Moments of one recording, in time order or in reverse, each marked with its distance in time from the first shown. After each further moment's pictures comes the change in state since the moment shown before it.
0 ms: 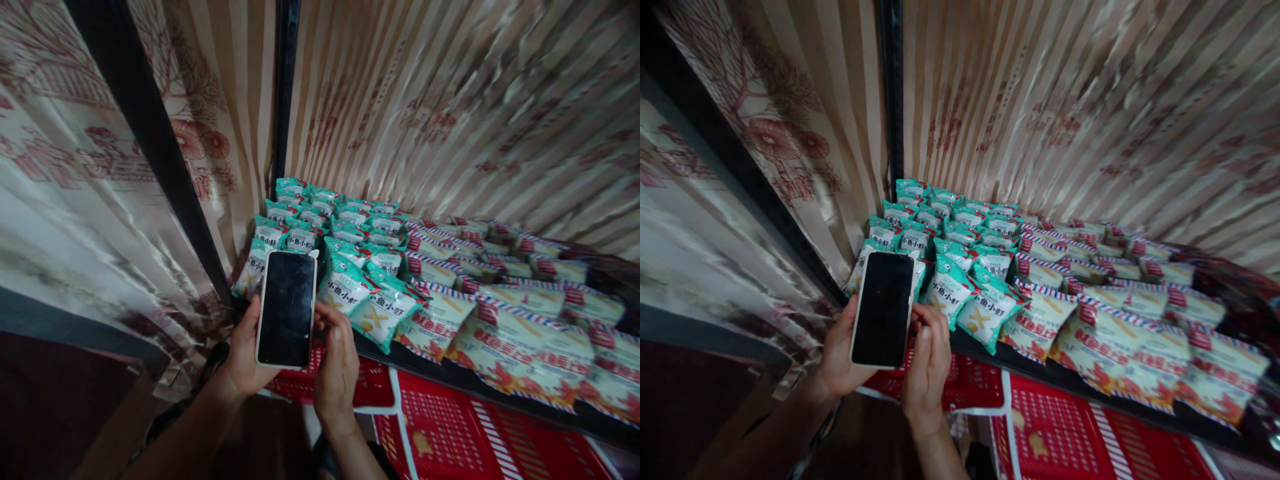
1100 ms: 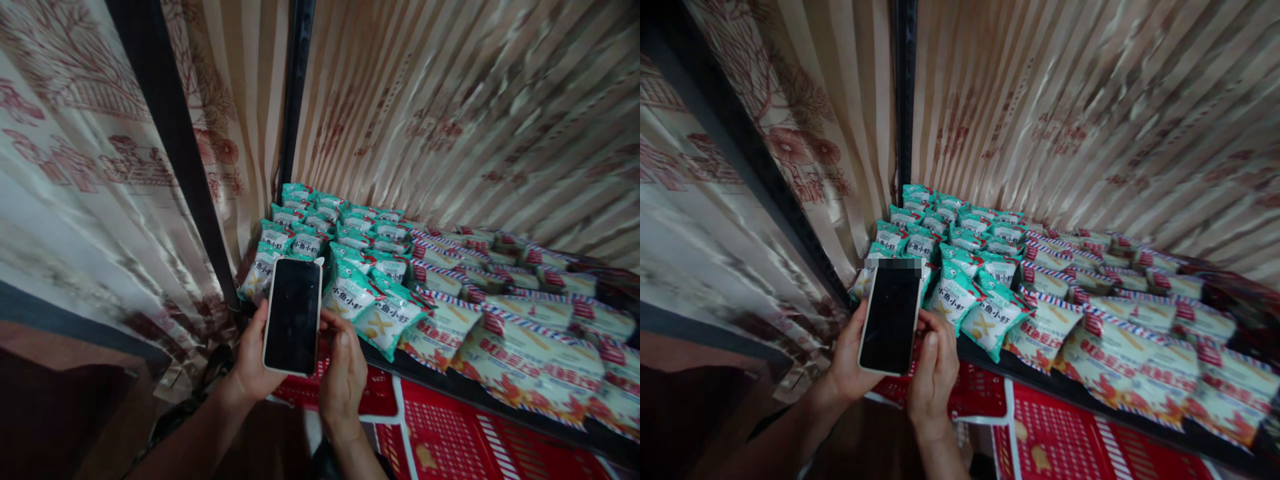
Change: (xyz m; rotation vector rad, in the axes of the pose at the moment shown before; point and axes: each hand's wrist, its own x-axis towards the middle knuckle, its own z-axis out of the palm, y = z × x) left_hand 0.003 -0.005 -0.005 -0.077 0.071 0.008; right_hand -0.001 0.003 -0.001 0.011 -0.001 0.066
